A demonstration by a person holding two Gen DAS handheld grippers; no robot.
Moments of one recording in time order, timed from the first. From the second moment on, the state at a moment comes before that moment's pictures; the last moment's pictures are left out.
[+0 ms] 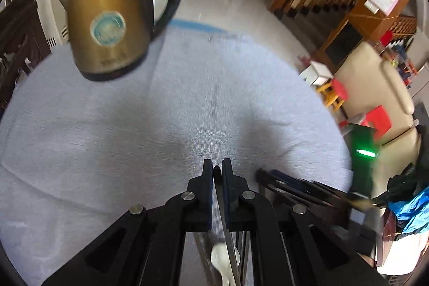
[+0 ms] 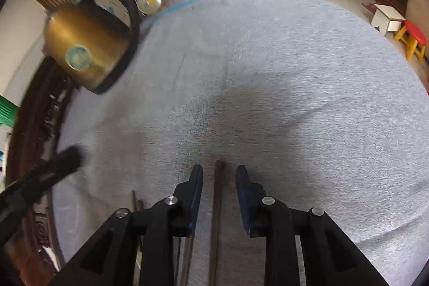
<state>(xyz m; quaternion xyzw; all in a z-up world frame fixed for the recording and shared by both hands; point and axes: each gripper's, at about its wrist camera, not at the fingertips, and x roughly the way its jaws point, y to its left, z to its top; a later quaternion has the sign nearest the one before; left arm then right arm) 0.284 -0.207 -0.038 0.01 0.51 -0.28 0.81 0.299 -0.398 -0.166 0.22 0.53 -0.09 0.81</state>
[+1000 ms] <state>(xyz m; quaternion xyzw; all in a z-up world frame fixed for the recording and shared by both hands) 0.032 -0.090 0.137 -0.02 0.25 -0.28 0.93 -0.026 -0.324 0.058 0.21 0.11 -0.08 0.97</state>
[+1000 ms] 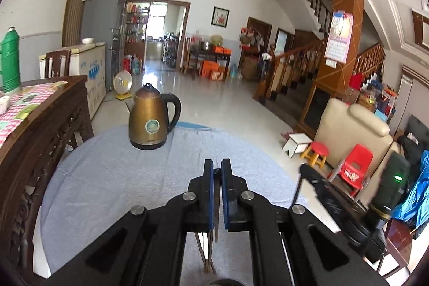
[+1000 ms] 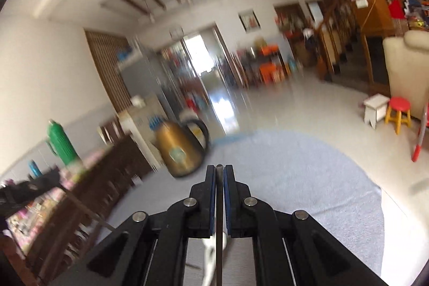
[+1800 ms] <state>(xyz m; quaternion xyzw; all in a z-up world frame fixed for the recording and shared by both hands) -0.043 -0.031 0.115 -0.08 0.29 -0.26 0.92 -0.059 -0.217 0.048 0.16 0.05 -0.10 0.98</state>
